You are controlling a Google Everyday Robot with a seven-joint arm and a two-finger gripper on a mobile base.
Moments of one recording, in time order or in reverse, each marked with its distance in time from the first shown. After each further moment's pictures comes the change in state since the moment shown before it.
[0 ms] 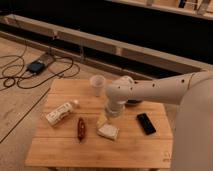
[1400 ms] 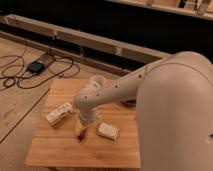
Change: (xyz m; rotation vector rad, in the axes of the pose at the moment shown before) arm -0.041 0.118 0.035 0.071 0.029 -0.065
